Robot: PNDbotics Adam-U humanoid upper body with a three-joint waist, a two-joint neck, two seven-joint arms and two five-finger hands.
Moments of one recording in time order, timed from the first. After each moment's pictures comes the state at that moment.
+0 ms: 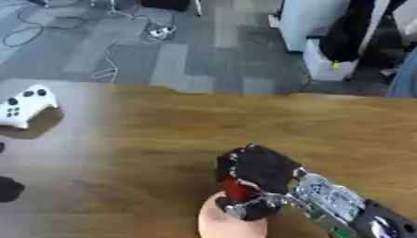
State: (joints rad) left arm -0.29 0.50 -0.11 -1.98 -0.24 -0.39 -0.09; right arm -0.46 -0.66 0.40 -1.80 1.08 -0.04 0.33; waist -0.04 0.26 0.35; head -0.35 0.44
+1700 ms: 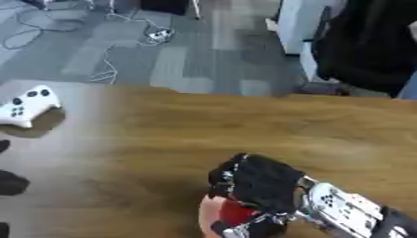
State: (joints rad) left arm -0.26 0.53 -0.10 -1.98 -0.26 -0.36 -0.09; right arm -0.41 -0.71 0.46 -1.97 1.15 -0.10 0.35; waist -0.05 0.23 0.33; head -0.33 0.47
